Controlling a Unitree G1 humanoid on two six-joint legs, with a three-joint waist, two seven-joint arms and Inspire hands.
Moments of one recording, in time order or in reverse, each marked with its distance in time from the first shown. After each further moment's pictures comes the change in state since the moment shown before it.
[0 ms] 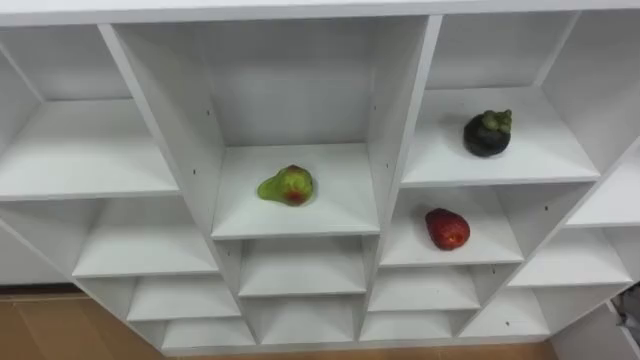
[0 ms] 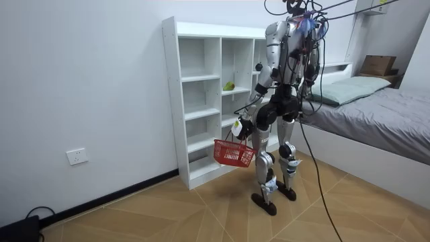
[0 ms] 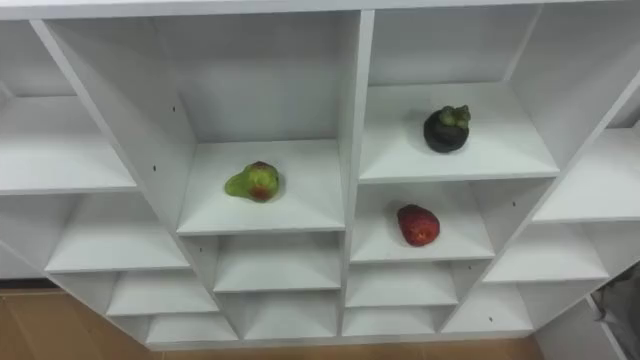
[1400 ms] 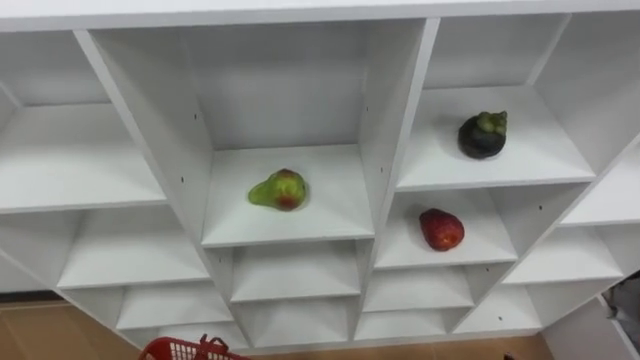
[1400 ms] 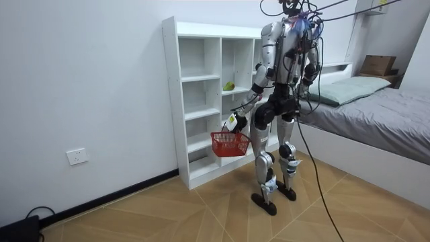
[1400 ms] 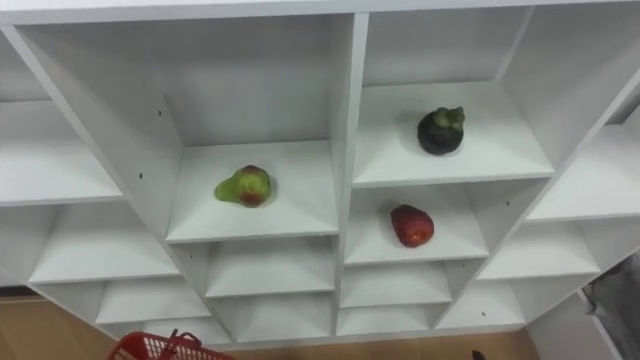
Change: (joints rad) left arm -0.010 -0.014 -0.008 -0.029 -0.148 -0.127 0.089; right arm 0.095 0.009 0.002 -0.348 -0.007 -0.059 -0.239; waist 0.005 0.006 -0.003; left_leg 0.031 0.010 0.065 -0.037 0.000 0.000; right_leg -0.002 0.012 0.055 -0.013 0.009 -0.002
